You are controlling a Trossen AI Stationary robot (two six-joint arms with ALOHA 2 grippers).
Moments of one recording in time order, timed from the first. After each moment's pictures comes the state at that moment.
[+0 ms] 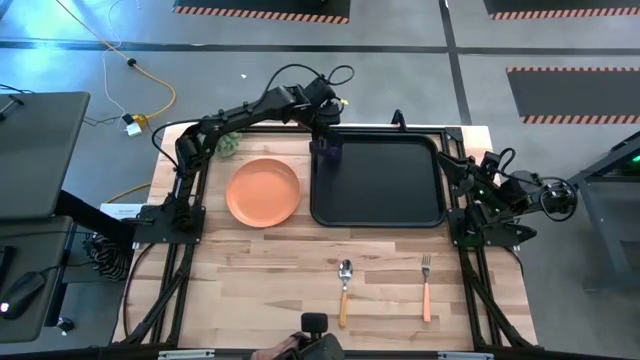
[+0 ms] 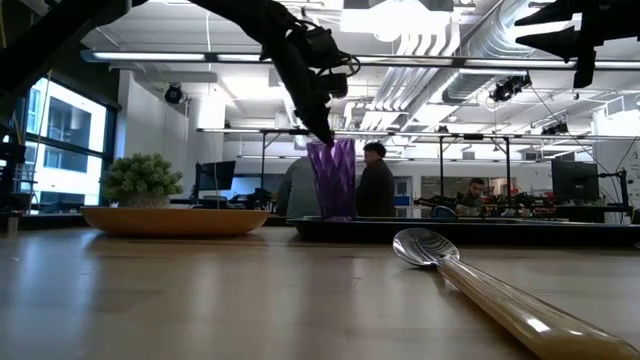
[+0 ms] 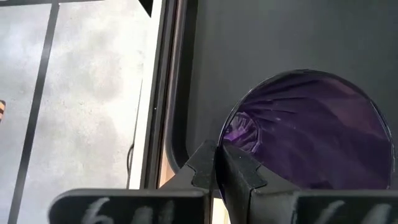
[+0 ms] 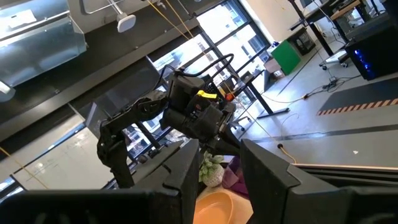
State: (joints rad) left arm 0.54 2.08 1.96 -0.86 0.03 0.51; right arm 0.23 0.01 0.33 -0.01 0.86 0.45
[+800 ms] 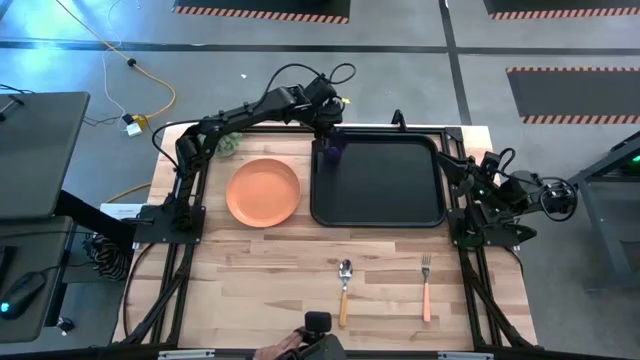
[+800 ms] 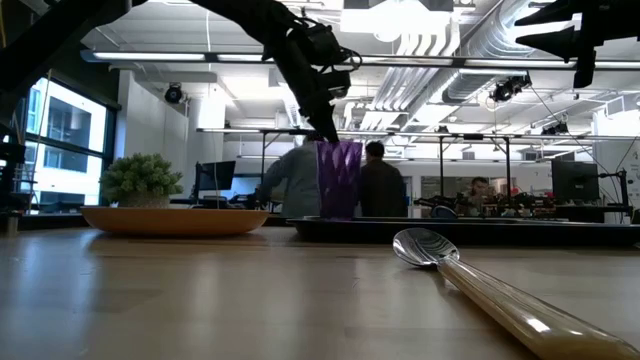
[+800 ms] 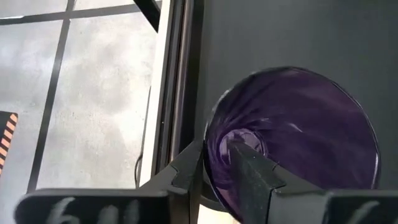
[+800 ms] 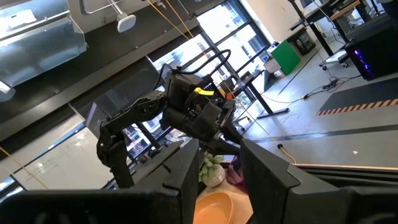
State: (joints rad) left arm 0.54 2.08 1.96 -0.81 0.03 0.53; right arm 0.23 0.01 0.33 -0.01 0.86 0.45
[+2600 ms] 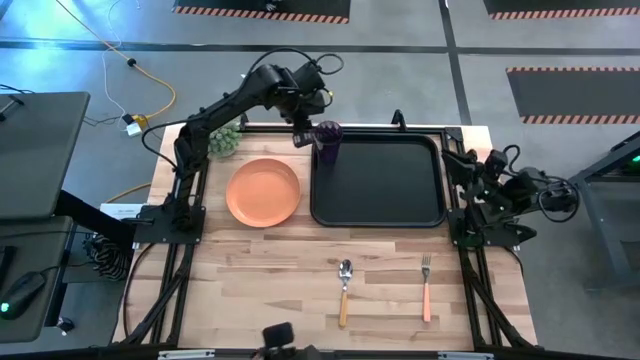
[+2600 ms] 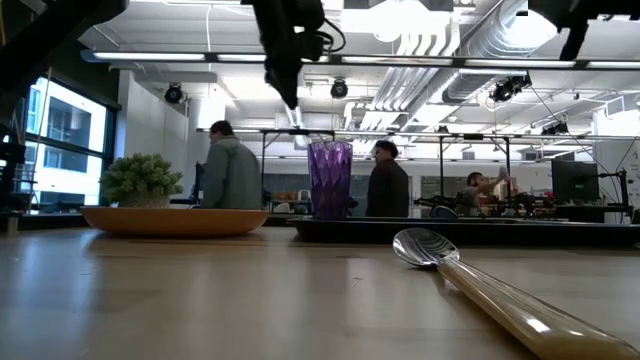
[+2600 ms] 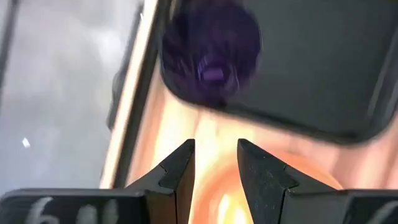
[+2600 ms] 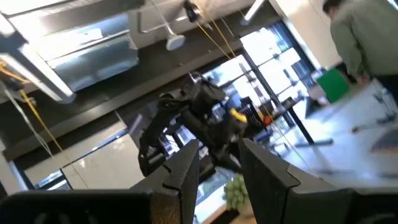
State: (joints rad) left arm 0.54 2.06 2.30 -1.45 -0.04 0.29; right arm 0.23 0.09 0.32 0.28 0.70 0.24
